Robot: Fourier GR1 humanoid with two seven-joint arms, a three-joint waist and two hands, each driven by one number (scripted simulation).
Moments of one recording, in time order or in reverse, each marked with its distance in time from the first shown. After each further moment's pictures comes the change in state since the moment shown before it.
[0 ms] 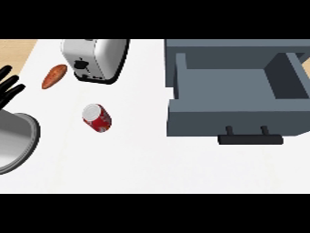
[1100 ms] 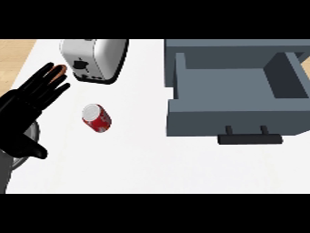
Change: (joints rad) left arm -0.120 -0.165 -0.112 0.173 -0.049 0.121 0.078; right arm 0.092 0.015 -0.201 -0.014 -0.144 0.201 -0.007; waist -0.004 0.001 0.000
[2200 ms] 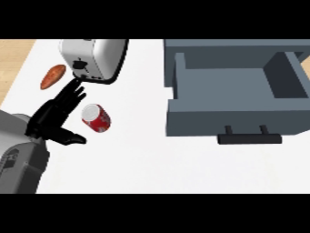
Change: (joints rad) left arm -0.099 -0.067 -0.011 0.571 -0.376 -0.059 -0.493; right arm -0.002 0.034 -0.135 -0.018 -0.072 0.125 0.056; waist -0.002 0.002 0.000
